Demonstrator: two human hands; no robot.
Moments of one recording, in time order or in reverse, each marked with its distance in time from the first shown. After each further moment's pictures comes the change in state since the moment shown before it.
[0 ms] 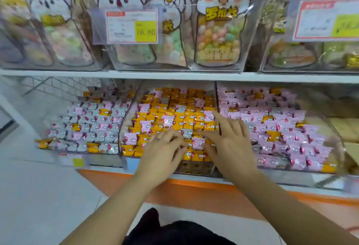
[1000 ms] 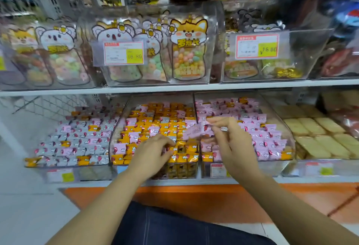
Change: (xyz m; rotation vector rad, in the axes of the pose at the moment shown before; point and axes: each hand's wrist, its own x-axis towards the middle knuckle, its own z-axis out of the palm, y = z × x) left_hand 0.012 0.015 -0.027 -0.161 -0.205 -0.074; right_hand -0.032 -0.009 -0.076 0.826 0.214 0.179
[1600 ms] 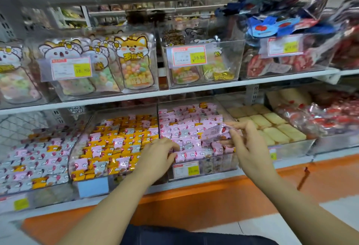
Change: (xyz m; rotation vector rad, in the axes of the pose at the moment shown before) left_hand 0.020 0.100 0.034 0.092 -0.007 0.180; right_hand -0.052 0.034 -0.109 -0.136 0.284 0.064
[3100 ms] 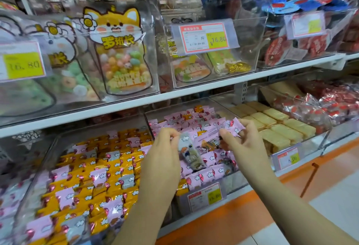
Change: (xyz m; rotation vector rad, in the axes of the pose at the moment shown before) left_hand 0.040 -0.011 -0.004 -0.432 0.313 -0.006; right_hand 0.035 0.021 0.082 0.233 0.240 0.234
